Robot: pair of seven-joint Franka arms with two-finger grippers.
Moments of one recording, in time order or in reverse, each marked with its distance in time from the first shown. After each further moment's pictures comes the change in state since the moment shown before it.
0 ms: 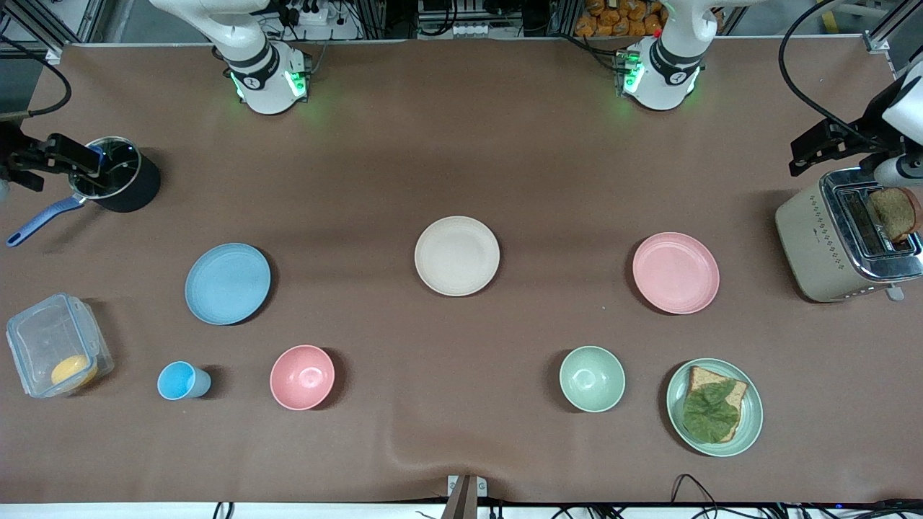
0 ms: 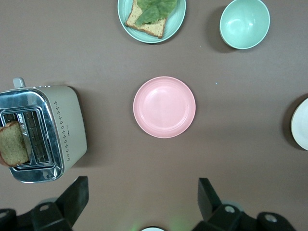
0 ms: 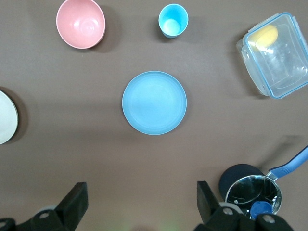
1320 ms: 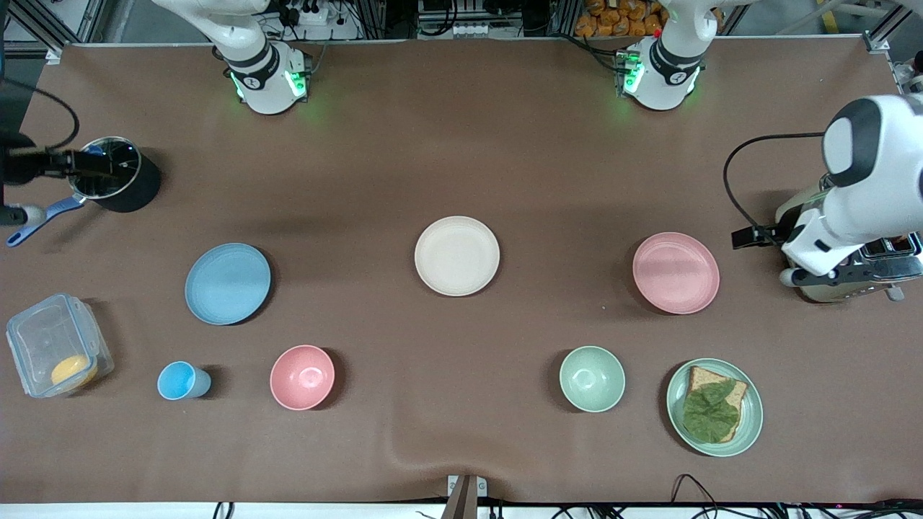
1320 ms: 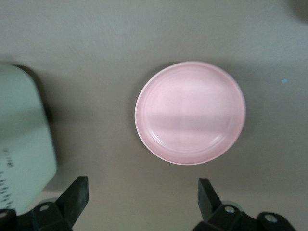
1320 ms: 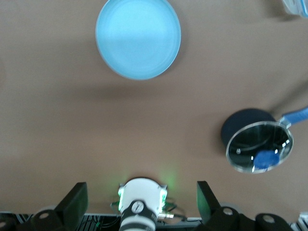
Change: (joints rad) left arm 0.082 0.191 0.015 -0.438 0.000 0.464 -0.002; right arm -0.109 0.150 -0.008 -0.028 -0.004 -0.146 -0.062
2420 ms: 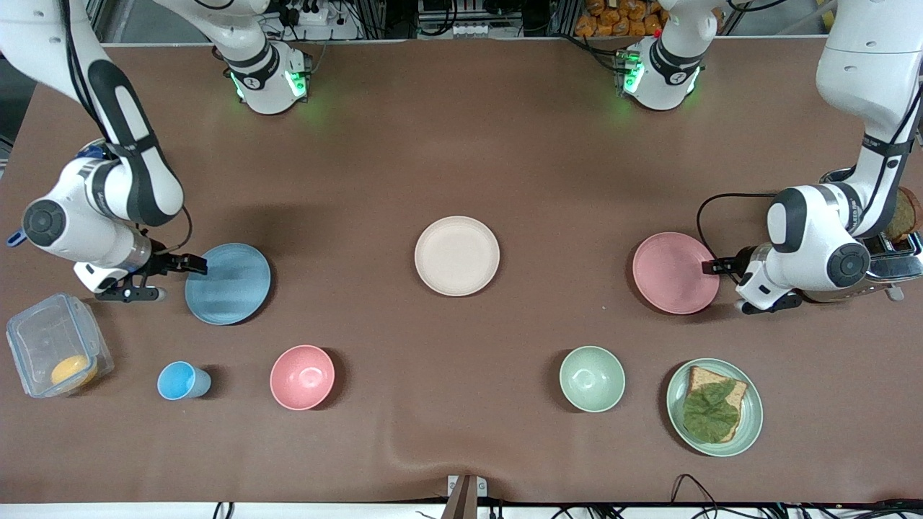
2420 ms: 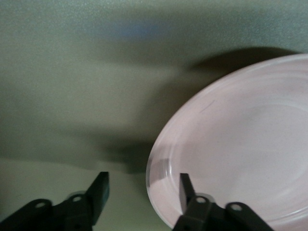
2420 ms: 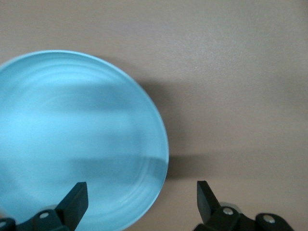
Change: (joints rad) left arm 0.085 0.326 -0.006 -0.029 0.000 0.230 0.000; right arm -0.029 0.237 0.006 -0.565 -0.003 1.101 -0.010
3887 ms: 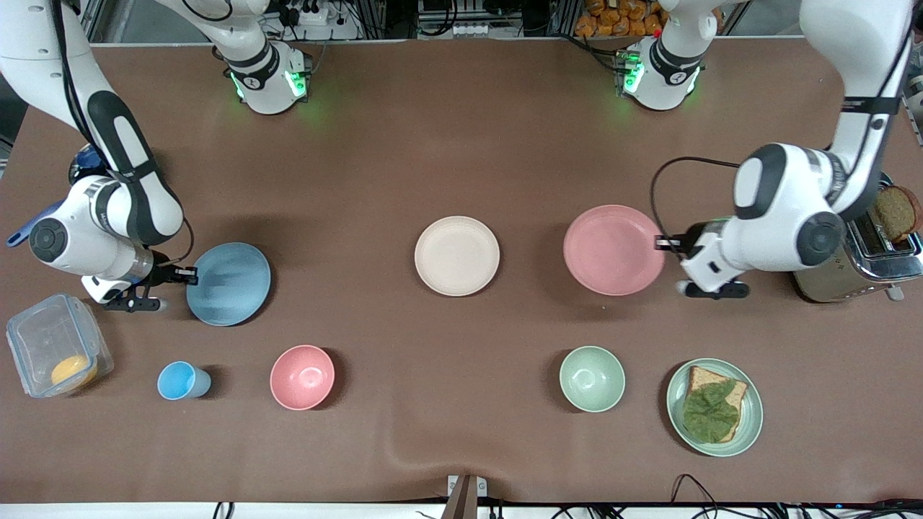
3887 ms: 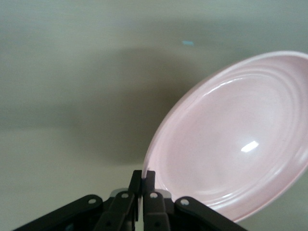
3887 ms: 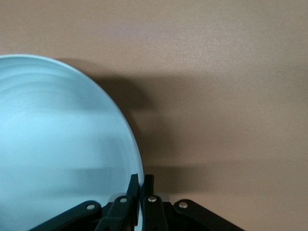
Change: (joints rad) left arm 0.030 -0.176 -0.370 0.088 -0.149 -0.259 -0.112; right arm -0.026 0.081 0.004 0.073 0.072 -0.023 -0.087
